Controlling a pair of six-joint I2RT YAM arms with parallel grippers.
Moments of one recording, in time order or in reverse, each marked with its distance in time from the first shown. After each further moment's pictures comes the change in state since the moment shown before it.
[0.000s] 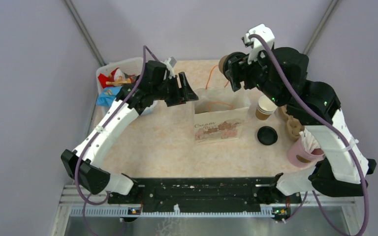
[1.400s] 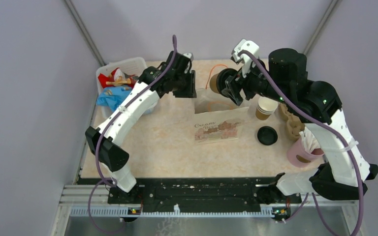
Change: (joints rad) left arm -0.086 0.295 0.332 -0.250 -0.270 0.219; right arm -0.150 -0.040 -0.065 -0.085 -0.483 -0.172
